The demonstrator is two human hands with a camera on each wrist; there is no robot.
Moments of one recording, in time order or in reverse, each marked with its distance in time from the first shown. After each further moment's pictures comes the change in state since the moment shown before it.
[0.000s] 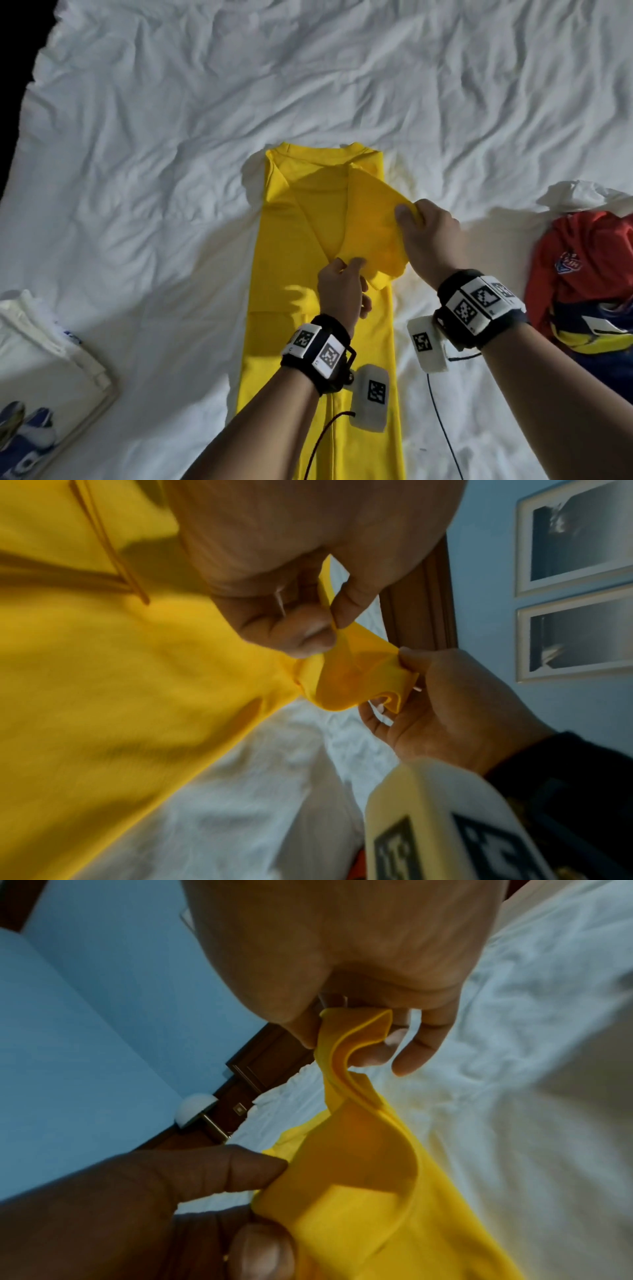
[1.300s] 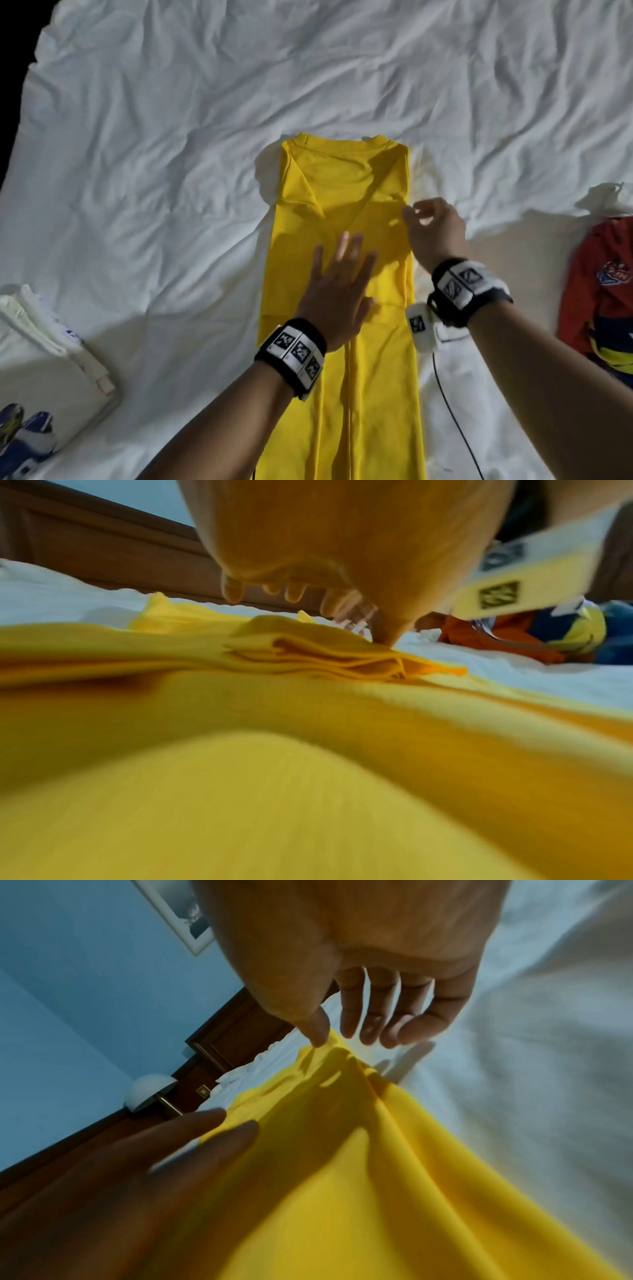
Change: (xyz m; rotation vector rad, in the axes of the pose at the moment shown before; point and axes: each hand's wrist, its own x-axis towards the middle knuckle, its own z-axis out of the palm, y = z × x) left_hand 0.050 -0.033 -0.073 1.595 -0.125 1.036; right_hand 0.040 0.026 0.058 -0.003 0.039 0.039
